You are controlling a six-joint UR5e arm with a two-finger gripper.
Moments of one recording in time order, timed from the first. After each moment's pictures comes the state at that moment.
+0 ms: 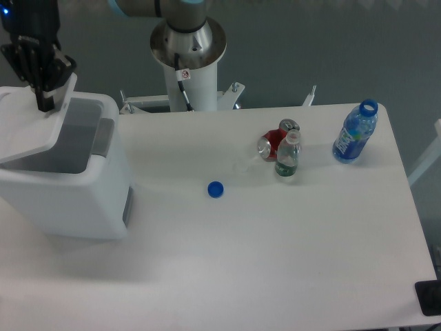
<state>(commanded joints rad) 1.97 -1.52 -1.55 -1.19 1.51 0.45</state>
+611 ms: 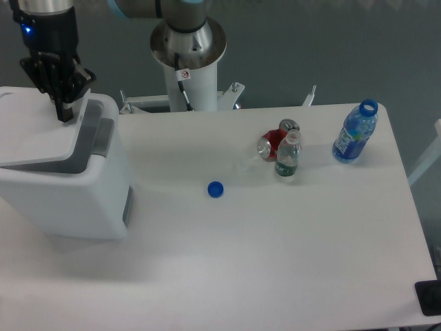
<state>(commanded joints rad) 2.00 -1.52 -1.59 -1.19 1.51 0.47</state>
